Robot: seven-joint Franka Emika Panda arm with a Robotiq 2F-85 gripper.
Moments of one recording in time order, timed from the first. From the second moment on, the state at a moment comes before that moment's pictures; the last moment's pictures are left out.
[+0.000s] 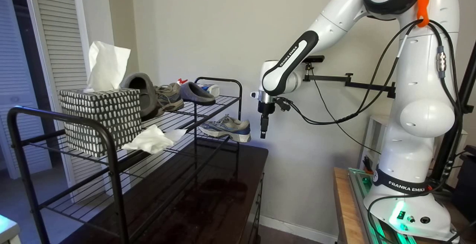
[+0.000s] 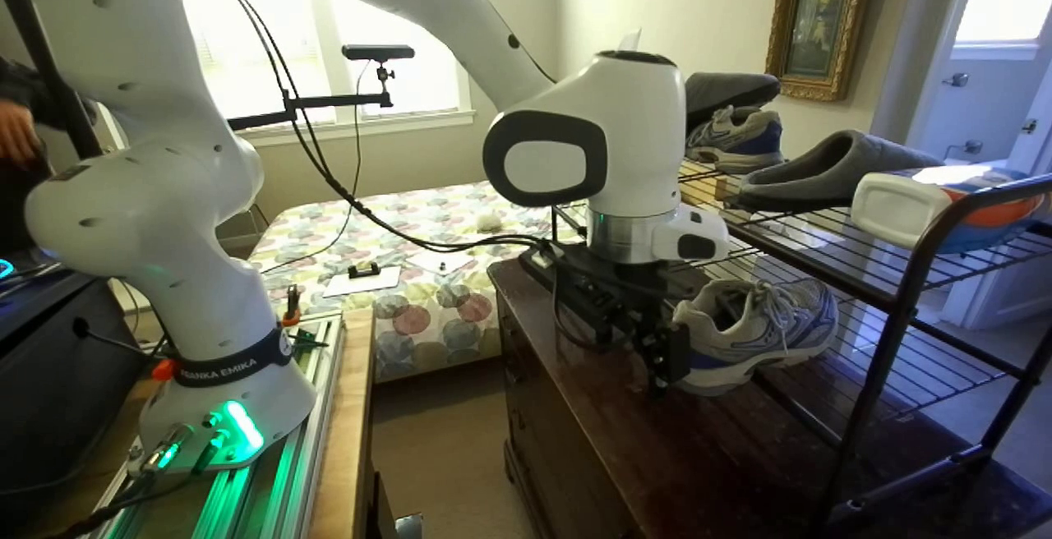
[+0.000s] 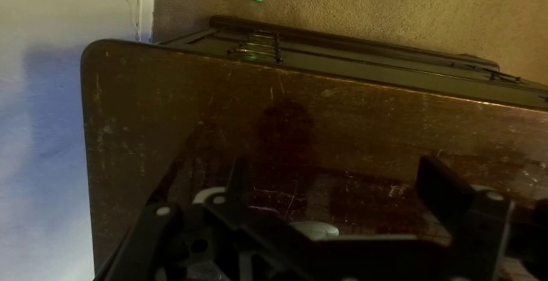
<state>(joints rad) -0.24 0.12 -0.15 -2.39 0.02 2.56 -0.64</state>
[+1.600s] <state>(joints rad) -0.25 0.19 -0.08 -2.37 0.24 2.79 -0.68</state>
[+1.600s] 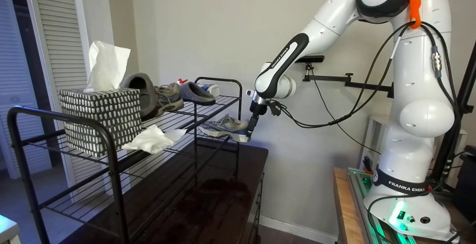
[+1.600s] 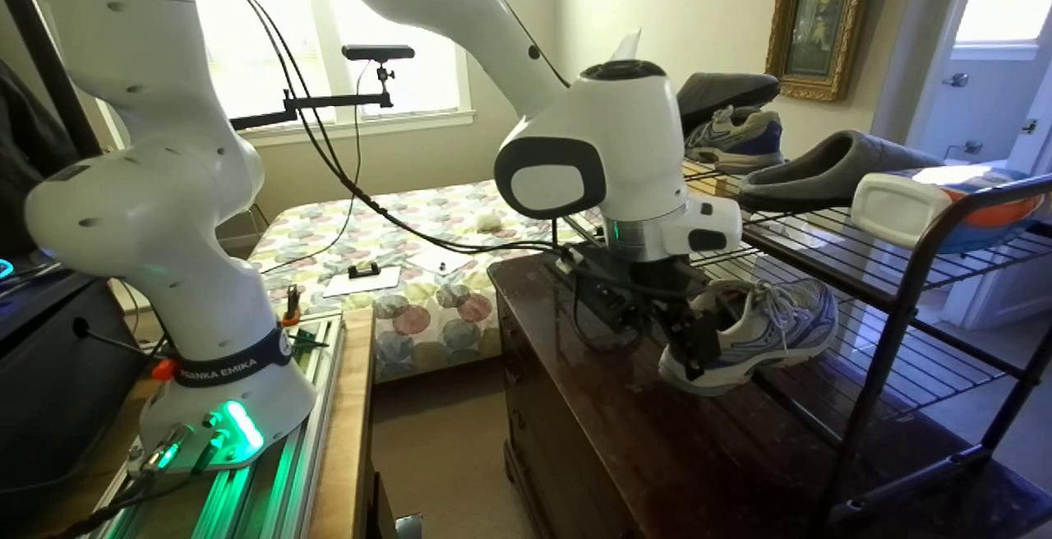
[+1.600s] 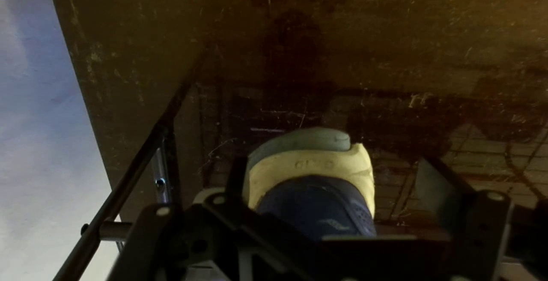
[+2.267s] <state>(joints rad) -0.25 0.23 -0.06 -2.35 0.25 2.91 -0.68</state>
